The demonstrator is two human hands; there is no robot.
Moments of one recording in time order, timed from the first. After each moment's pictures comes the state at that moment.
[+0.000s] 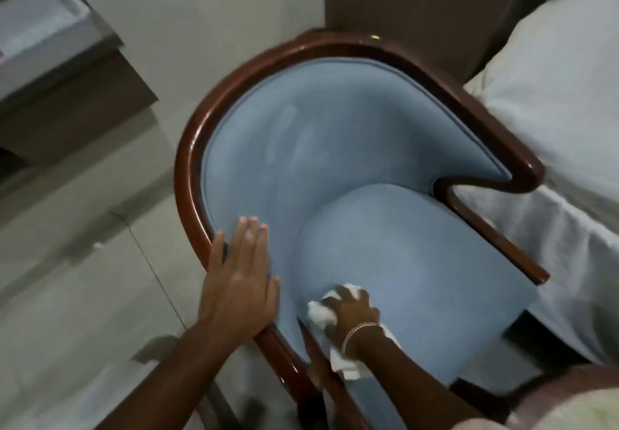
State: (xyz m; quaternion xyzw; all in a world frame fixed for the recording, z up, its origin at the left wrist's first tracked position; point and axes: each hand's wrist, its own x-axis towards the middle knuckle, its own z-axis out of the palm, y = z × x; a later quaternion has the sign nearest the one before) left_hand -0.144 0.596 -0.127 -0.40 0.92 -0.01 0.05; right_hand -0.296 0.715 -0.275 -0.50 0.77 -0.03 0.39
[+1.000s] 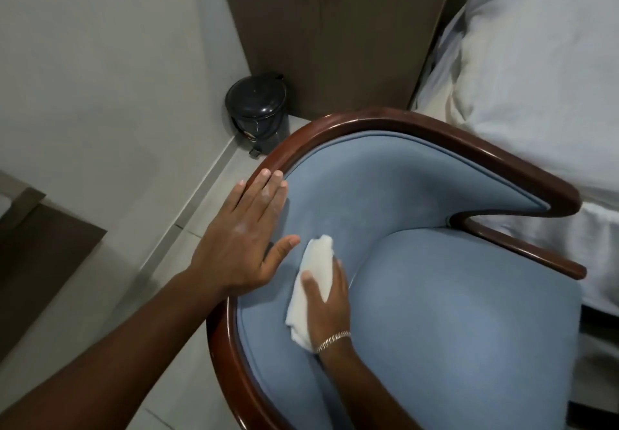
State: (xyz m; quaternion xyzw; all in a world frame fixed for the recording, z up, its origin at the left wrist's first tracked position) left_hand -0.259 0.284 -0.085 -0.06 1.00 0.01 -0.02; right_hand -0.272 0.436 -0.230 -0.05 0.75 -0.63 0.21
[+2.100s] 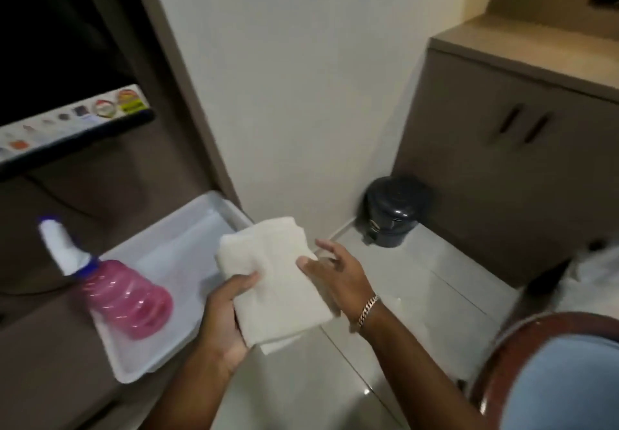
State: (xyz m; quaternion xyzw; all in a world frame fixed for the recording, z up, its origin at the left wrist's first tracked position) left_hand -0.023 0.035 0.007 -0.43 0.23 0.80 -0.34; right_hand -0.193 0.091 0.007 -0.26 0.65 -0.53 0.48
